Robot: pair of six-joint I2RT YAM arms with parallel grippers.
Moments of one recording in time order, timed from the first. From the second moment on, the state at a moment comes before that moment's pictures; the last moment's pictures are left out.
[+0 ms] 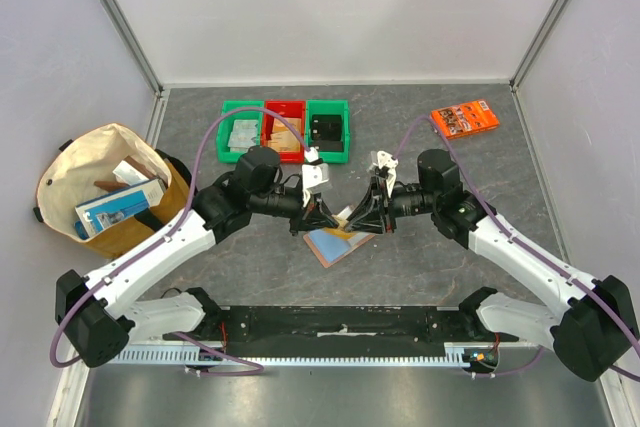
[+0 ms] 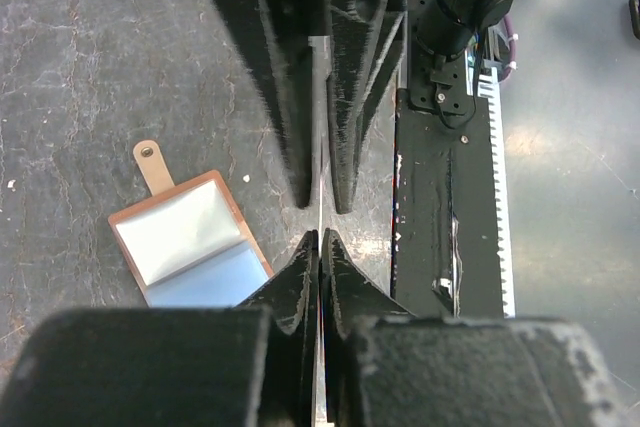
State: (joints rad) left arm -0.75 1.12 0.97 -0.35 0.74 0.18; right arm 0.58 1.10 0.76 0.00 -1.02 0.02
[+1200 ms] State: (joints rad) left arm -0.22 1.84 1.46 -0.26 0.21 -0.18; right arm 0.58 0.91 0.63 0.03 -0.44 0.05
